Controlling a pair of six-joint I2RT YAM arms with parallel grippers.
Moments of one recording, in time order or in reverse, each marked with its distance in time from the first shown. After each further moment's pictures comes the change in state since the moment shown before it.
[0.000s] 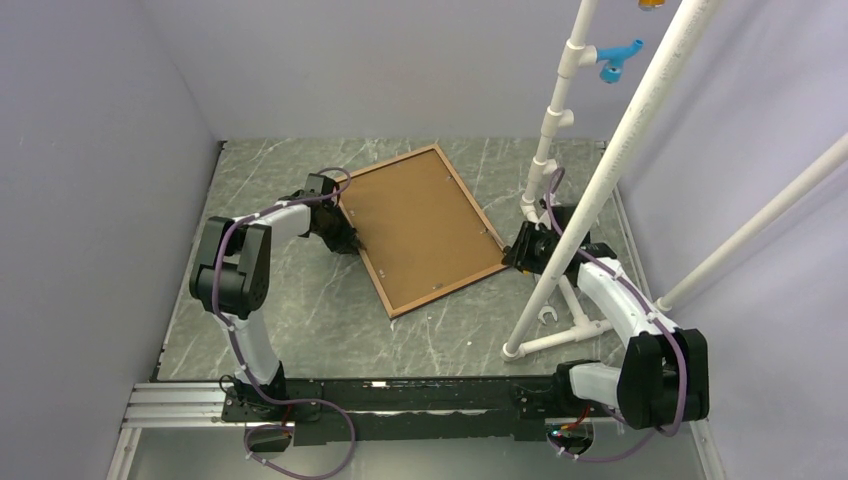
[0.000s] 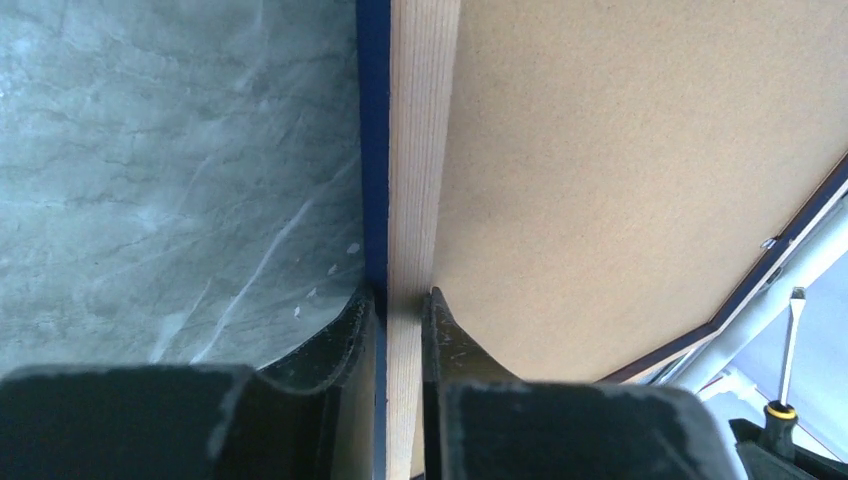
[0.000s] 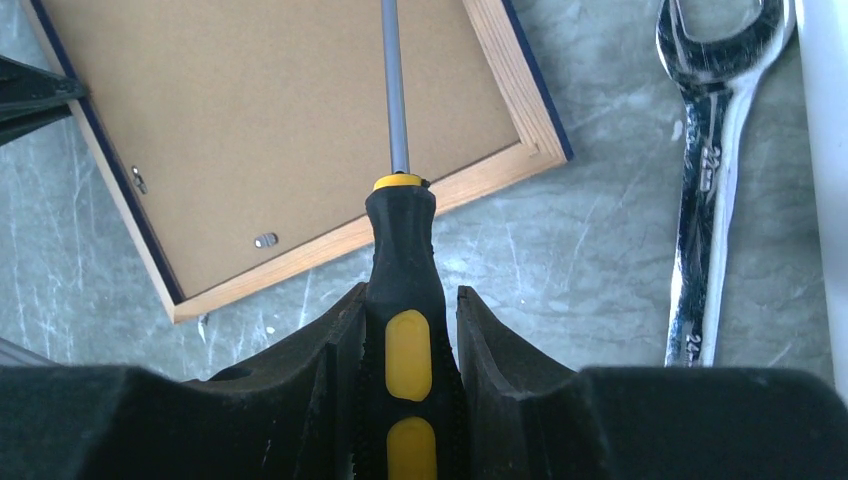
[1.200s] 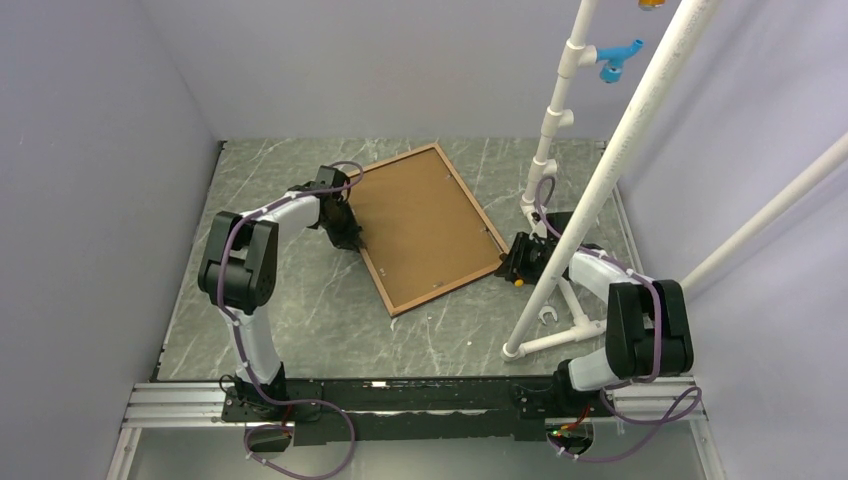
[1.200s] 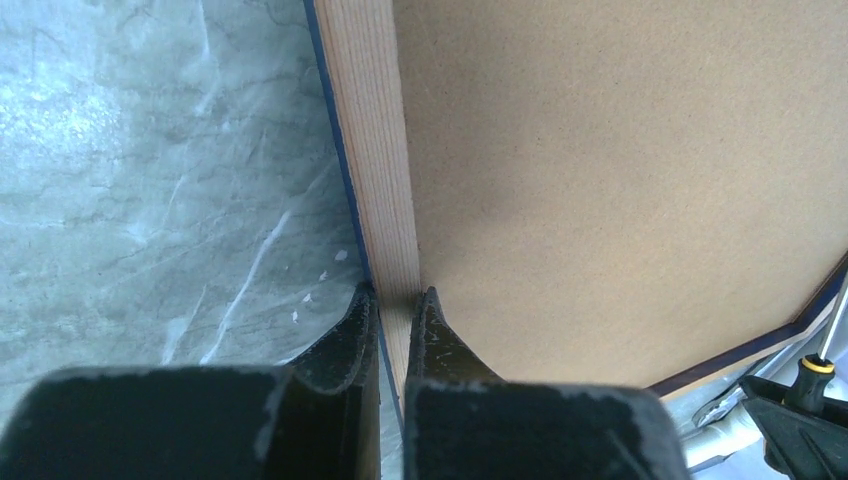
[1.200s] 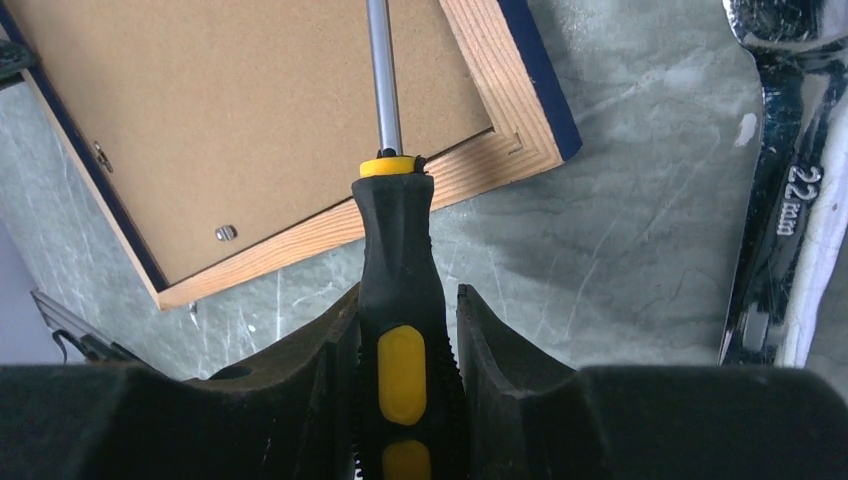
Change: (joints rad) left arm -0.049 0.045 0.116 -0.124 -0.078 0.109; right arm -0.072 0.222 -0.080 0.161 -0.161 0.006
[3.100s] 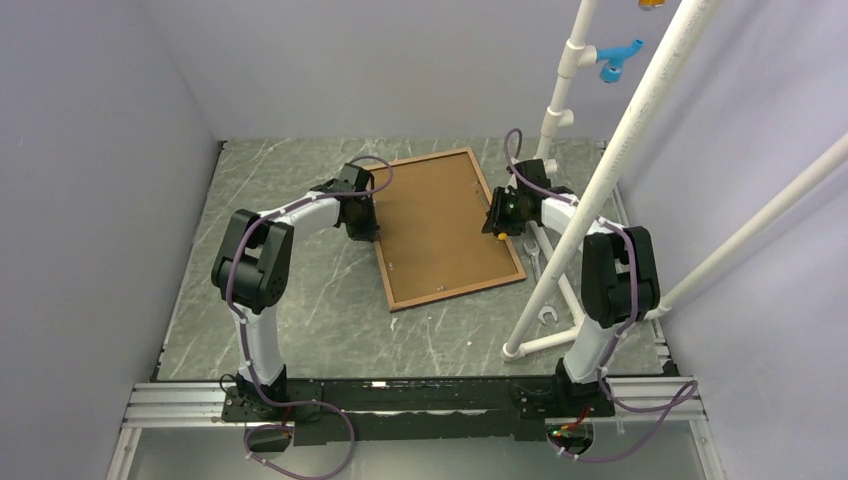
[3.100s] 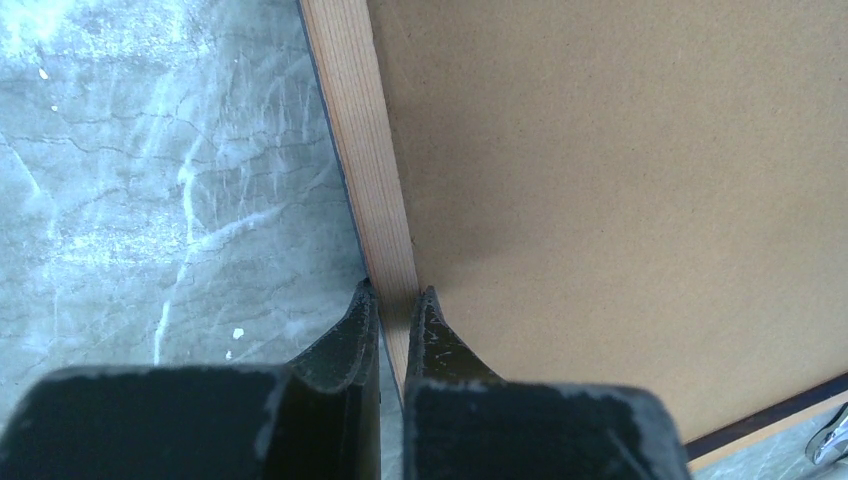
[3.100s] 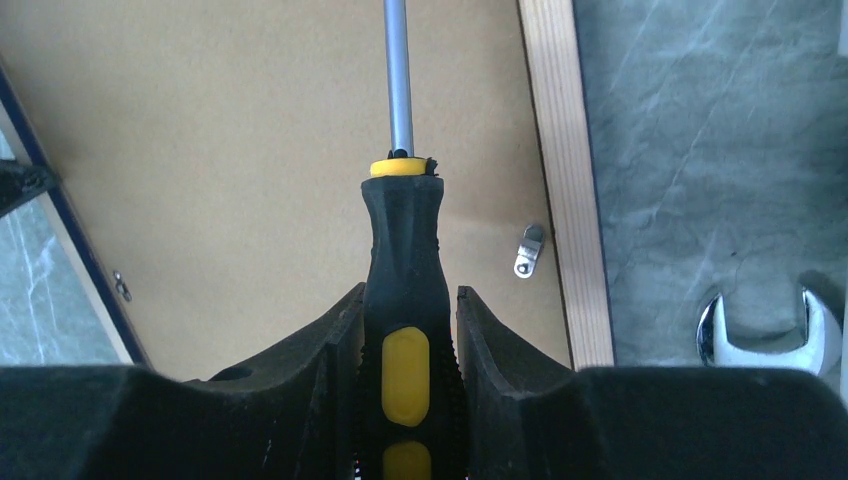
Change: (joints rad) left arm -0.119 0.038 0.059 0.106 -0.106 0.151; right arm 0.132 0.331 0.515 -0.172 0.199 -0.051
